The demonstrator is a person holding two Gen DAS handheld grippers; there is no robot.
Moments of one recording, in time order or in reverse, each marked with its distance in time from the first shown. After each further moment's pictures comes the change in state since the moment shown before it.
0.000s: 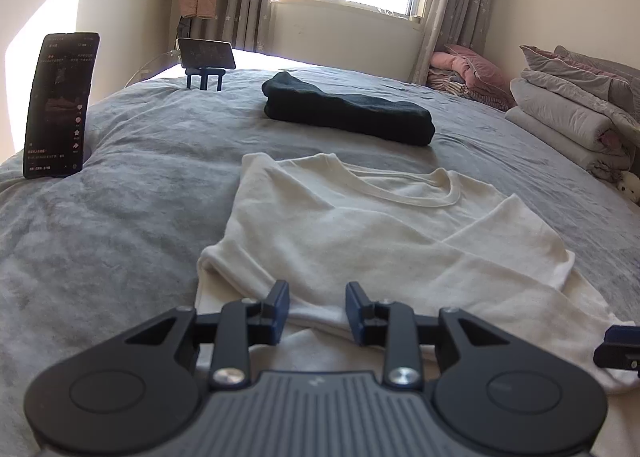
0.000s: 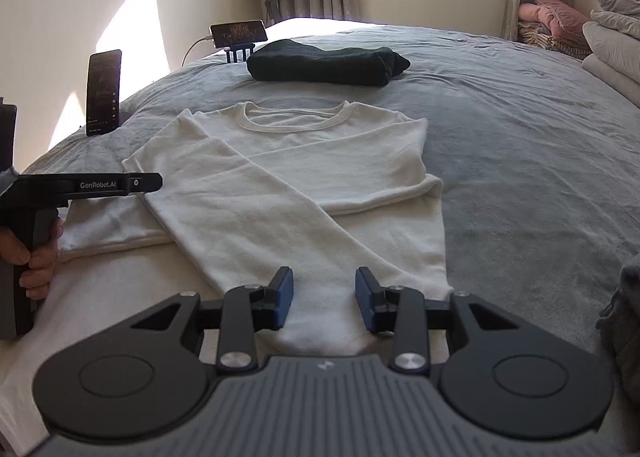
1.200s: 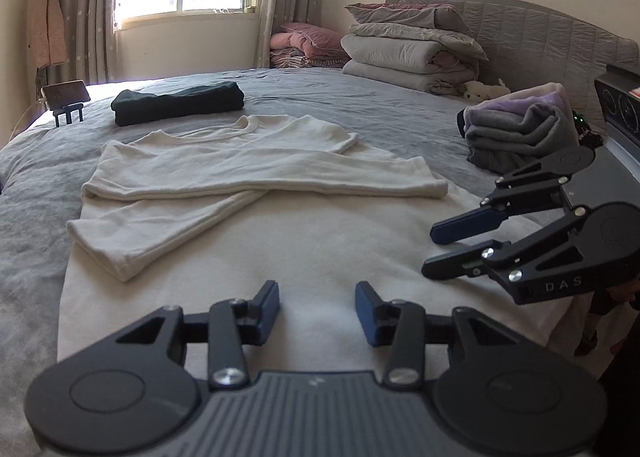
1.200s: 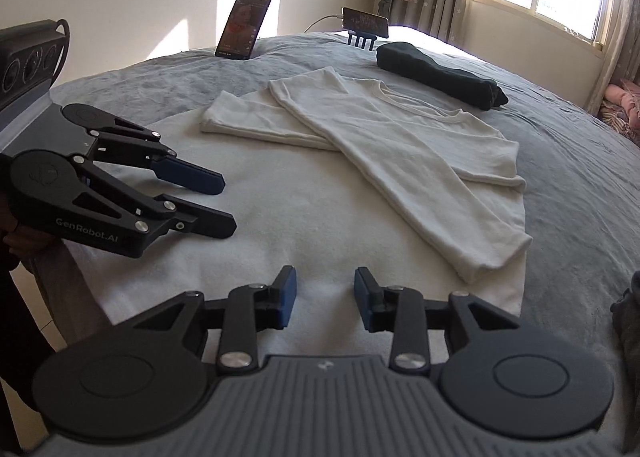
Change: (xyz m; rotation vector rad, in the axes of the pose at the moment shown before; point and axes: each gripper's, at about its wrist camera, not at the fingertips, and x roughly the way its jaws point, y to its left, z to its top) left arm -0.130 -0.051 -0.100 0.326 0.018 -0.347; right arm -0.066 0.064 -0.065 -0.304 0.002 0.149
